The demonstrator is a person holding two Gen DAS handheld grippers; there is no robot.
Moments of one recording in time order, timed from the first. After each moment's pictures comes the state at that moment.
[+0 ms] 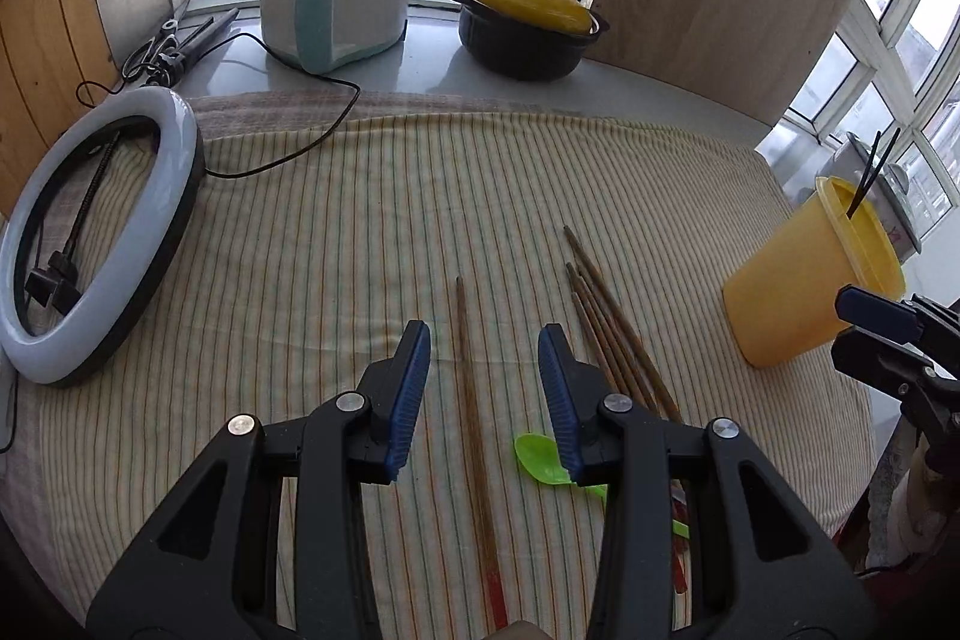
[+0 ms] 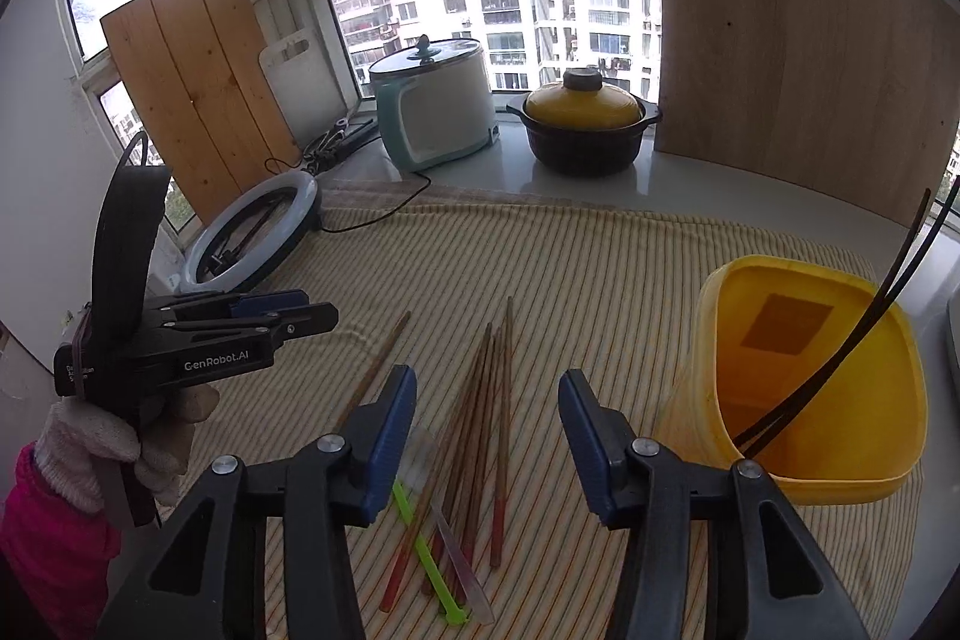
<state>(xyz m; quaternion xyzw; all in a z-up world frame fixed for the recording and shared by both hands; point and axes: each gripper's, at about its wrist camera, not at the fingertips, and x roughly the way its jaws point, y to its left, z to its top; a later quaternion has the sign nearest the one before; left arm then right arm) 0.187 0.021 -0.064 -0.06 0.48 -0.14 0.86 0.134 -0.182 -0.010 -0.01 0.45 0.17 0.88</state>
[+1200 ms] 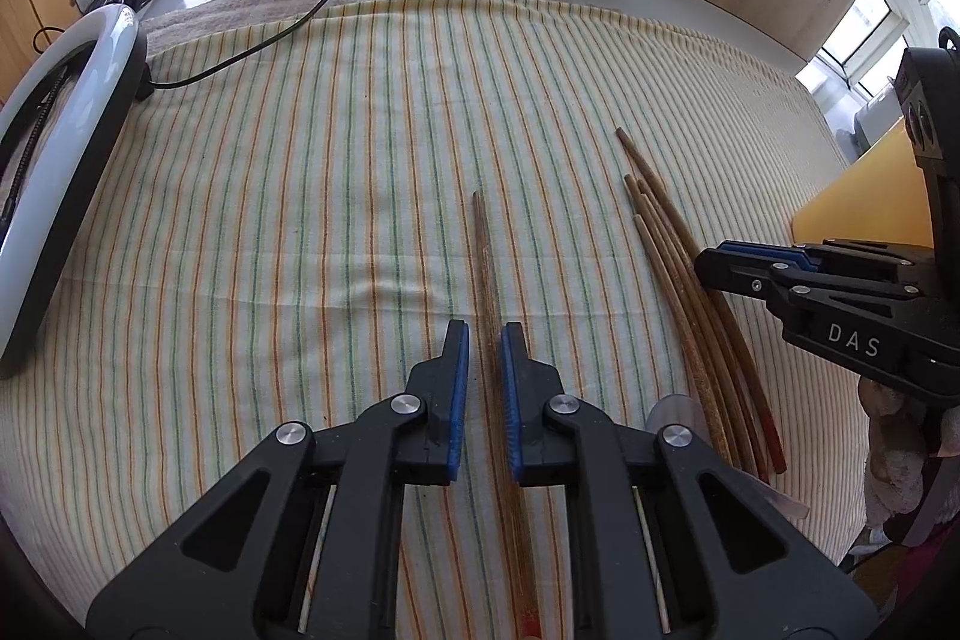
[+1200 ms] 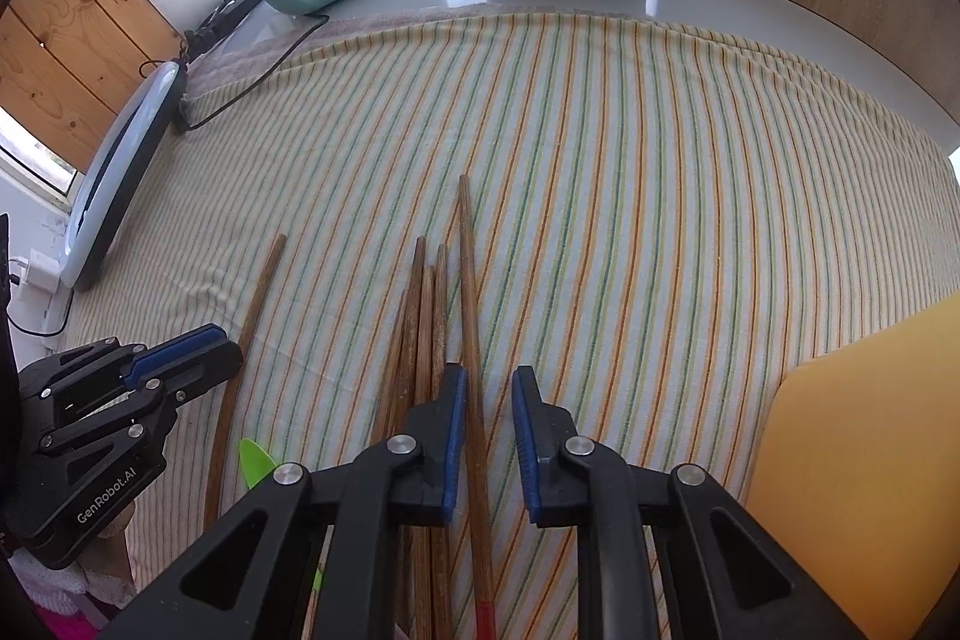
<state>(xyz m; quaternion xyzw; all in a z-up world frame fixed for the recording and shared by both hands) 0.206 0.006 -0.127 -0.03 0.55 -0.13 0.82 0.226 -0.159 -0.126 -0.01 0.60 0.11 0.79</state>
